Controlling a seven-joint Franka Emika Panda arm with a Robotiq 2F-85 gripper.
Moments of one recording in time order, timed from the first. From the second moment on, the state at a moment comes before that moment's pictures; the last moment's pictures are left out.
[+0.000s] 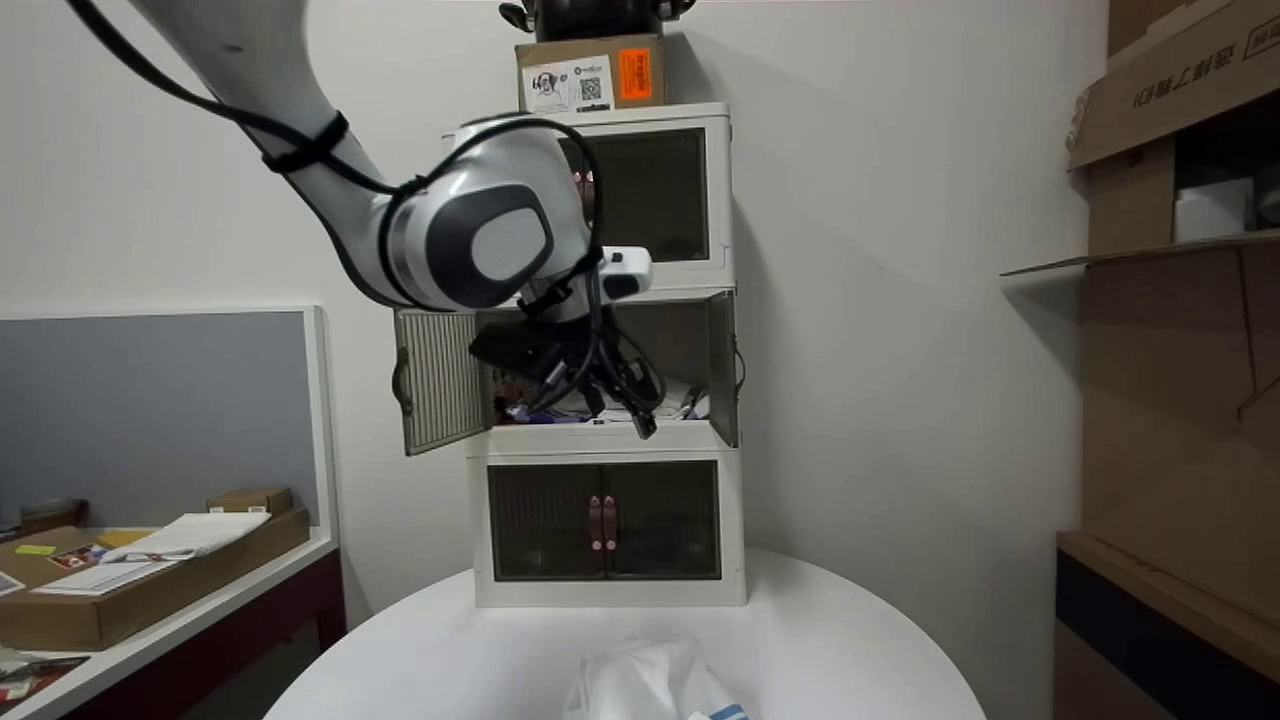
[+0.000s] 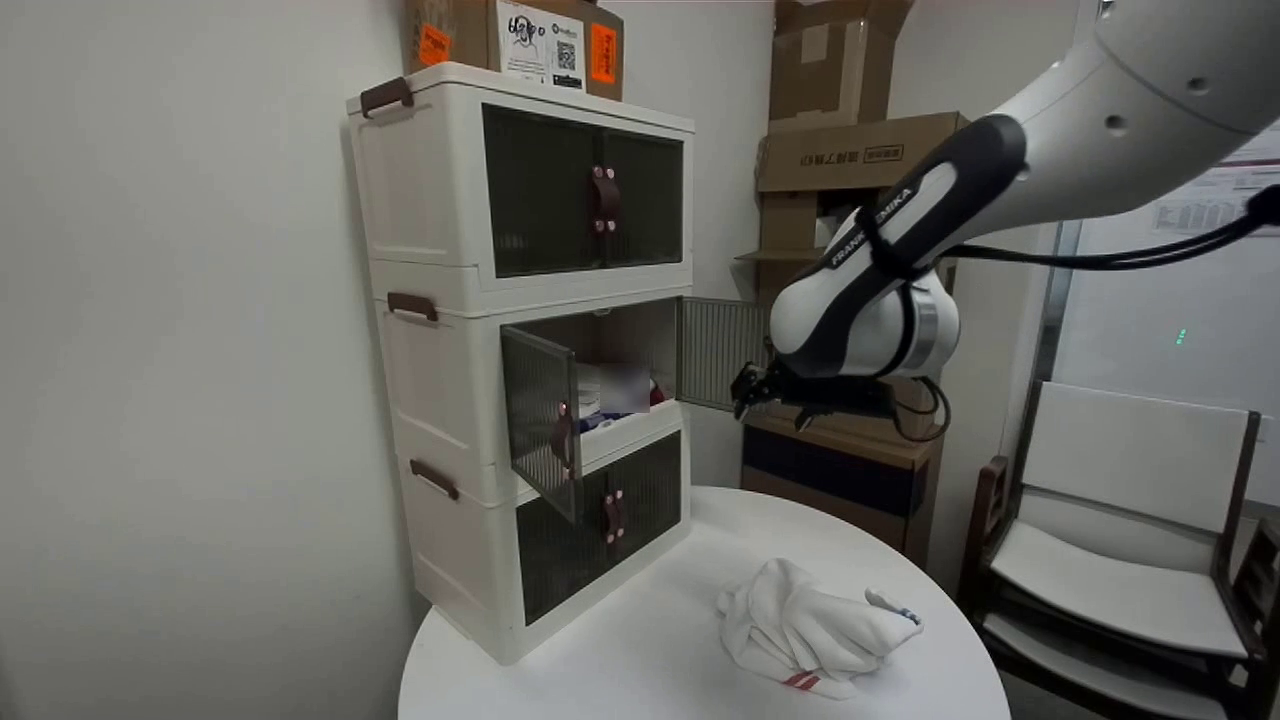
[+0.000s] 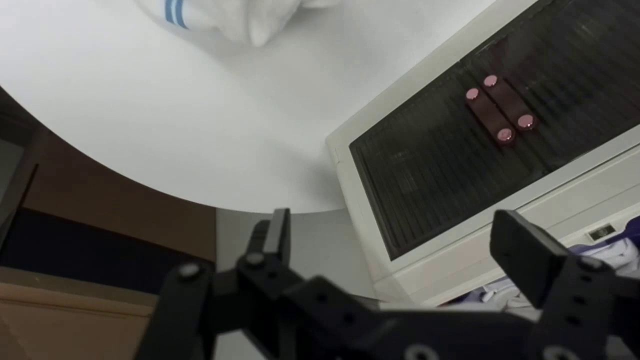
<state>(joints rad) -0.10 -0.09 -0.10 -2.43 0.11 2.92 0.18</state>
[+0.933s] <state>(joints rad) -0.02 0.32 0.00 -1.95 0.13 3.00 0.18</state>
